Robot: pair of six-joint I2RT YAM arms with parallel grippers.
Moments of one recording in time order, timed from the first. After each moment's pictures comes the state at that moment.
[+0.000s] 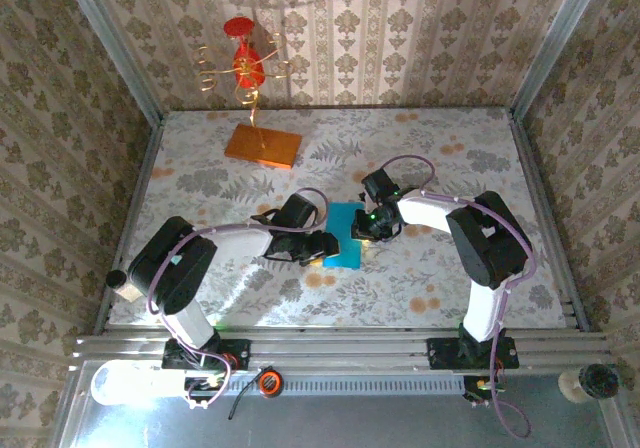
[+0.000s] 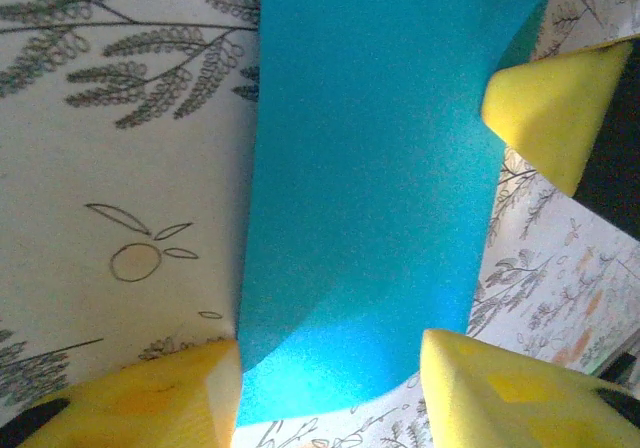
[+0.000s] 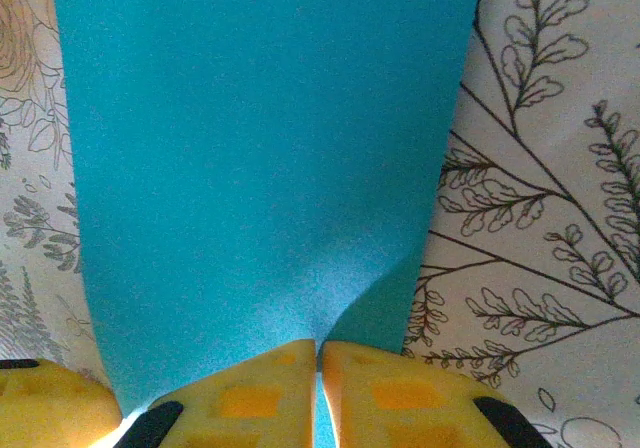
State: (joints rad) left arm -0.76 1.68 0.82 -0.15 0.43 -0.88; right arm 0.48 1.86 1.07 -0.43 -0.32 0.58
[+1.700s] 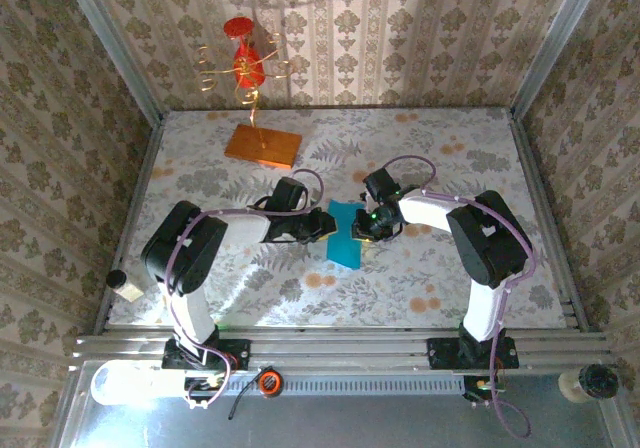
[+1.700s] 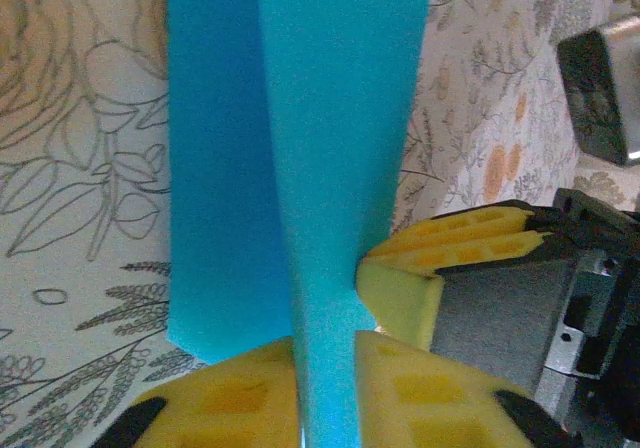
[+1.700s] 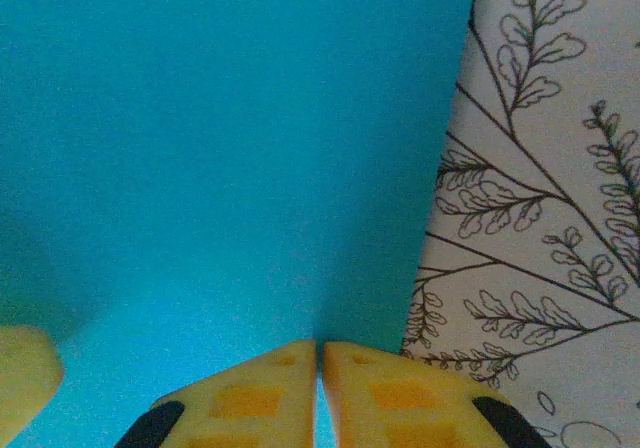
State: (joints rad) left arm -0.62 1.81 0.88 0.10 0.60 -0.89; right arm 0.47 1.87 1.07 -0.43 -0.35 0.58
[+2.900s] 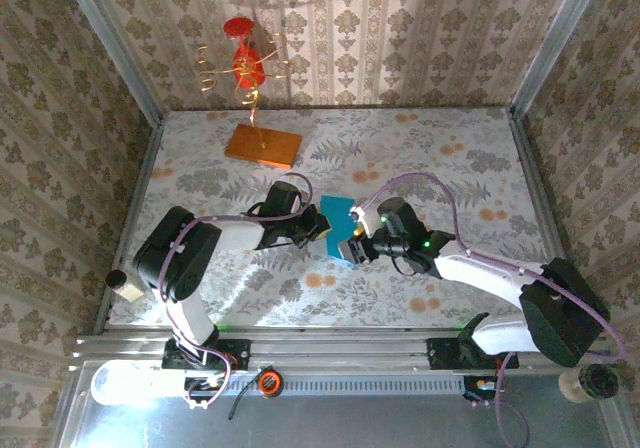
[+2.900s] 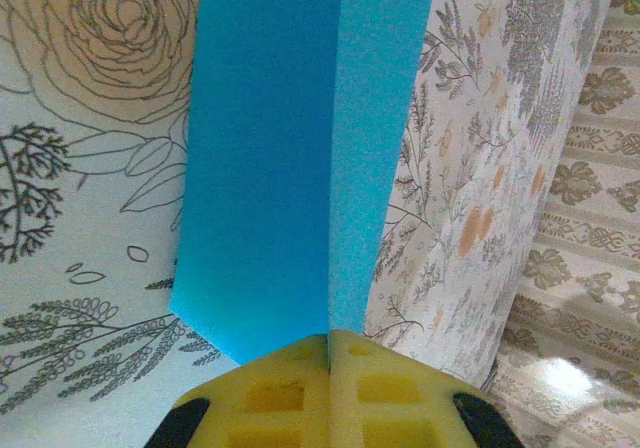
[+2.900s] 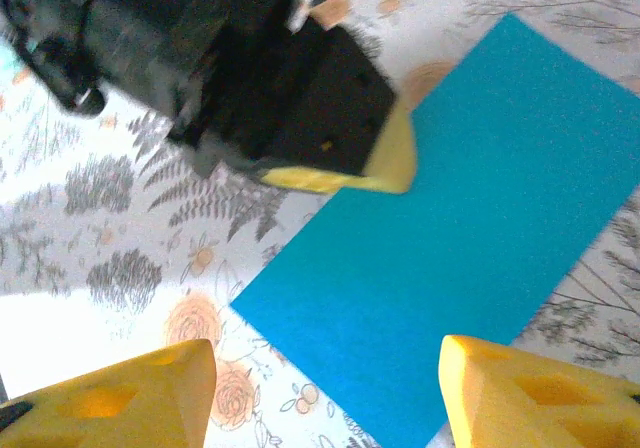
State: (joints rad) left arm -0.61 1.75 0.78 0.22 0.53 -1.12; right arm 0.67 1.31 0.64 -0.01 -0.24 0.11
